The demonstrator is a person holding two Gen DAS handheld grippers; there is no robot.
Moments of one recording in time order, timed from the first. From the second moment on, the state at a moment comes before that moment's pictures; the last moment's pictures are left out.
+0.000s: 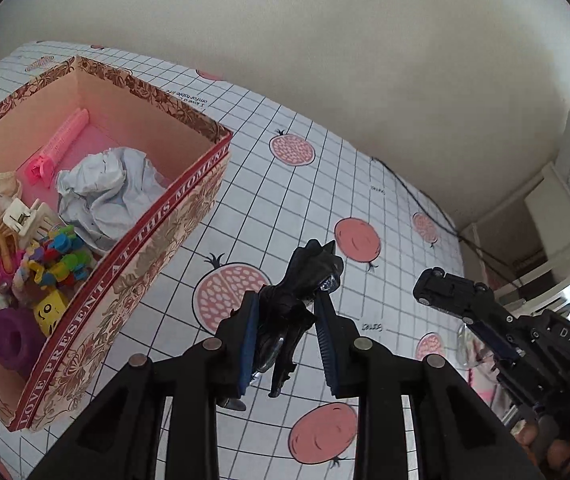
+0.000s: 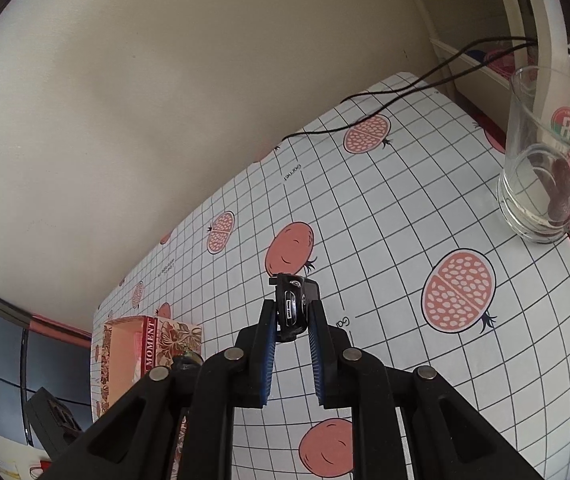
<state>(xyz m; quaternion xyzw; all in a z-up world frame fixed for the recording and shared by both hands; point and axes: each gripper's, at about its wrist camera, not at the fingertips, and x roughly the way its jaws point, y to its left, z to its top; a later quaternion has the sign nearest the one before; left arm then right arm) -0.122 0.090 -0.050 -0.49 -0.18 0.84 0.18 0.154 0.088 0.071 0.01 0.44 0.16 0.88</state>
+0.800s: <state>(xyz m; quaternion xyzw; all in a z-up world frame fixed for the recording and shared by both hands) -0.105 0.013 0.046 -0.37 -0.28 0.86 0.21 0.080 0.152 0.142 -0.02 0.31 0.28 0.91</state>
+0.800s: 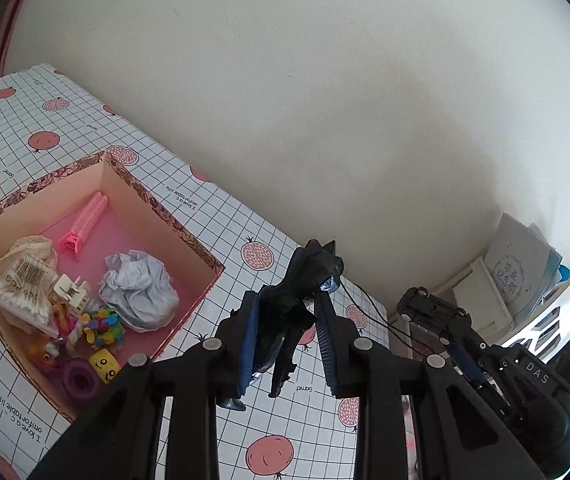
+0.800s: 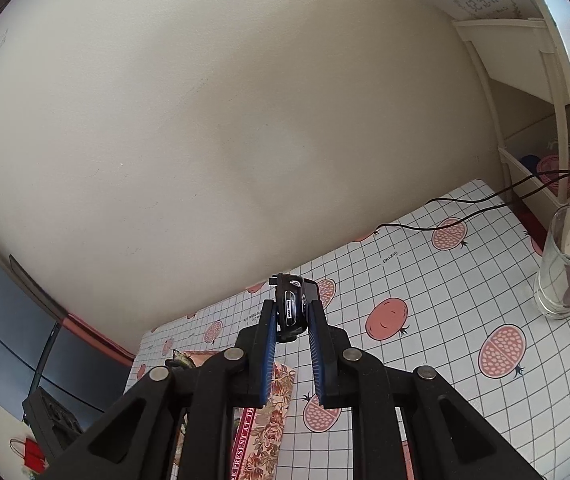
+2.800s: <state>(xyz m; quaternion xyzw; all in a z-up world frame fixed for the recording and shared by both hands) -0.157 -0.102 -0.039 -0.42 -0.35 0.83 0.09 0.057 0.281 -0.051 -0.13 0.41 0.35 0.83</state>
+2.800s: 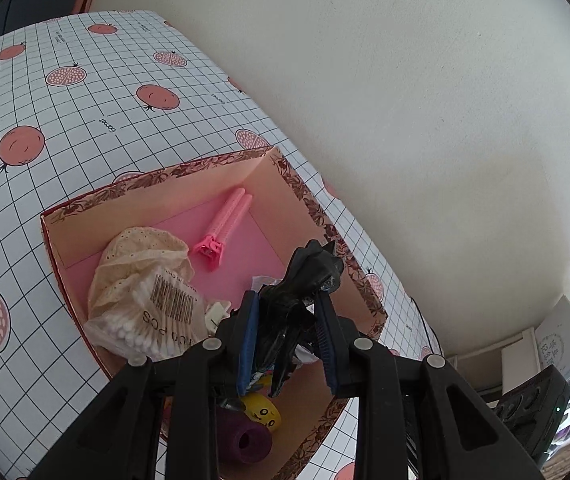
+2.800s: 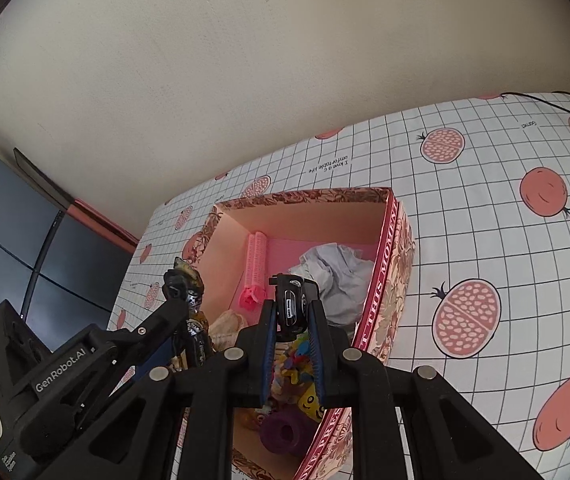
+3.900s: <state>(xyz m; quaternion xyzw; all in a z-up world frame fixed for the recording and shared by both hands) -0.162 -0.099 -0.035 -0.45 -0.30 0.84 0.06 0.050 0.292 -0.050 -0.15 0.40 0.34 0.84</state>
